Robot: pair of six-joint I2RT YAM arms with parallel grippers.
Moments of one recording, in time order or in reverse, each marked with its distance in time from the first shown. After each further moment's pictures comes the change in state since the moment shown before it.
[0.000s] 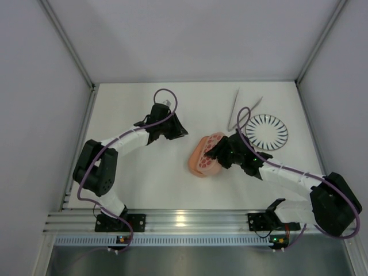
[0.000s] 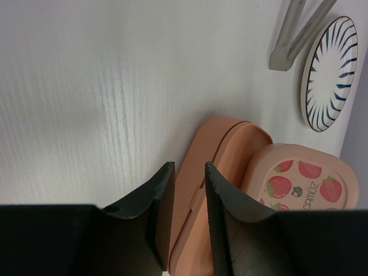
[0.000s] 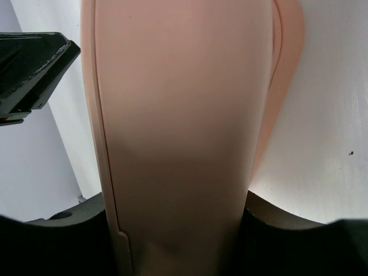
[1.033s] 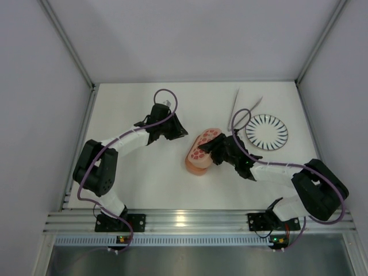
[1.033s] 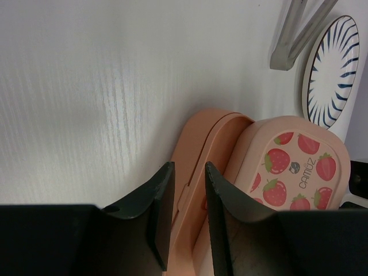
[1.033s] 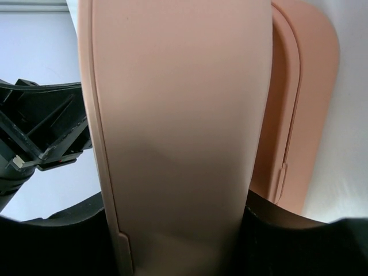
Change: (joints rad) left arm -0.002 0.002 -0.003 0.000 -0.003 0.000; right arm 0.029 0.154 -0.071 0.404 0.063 0.206
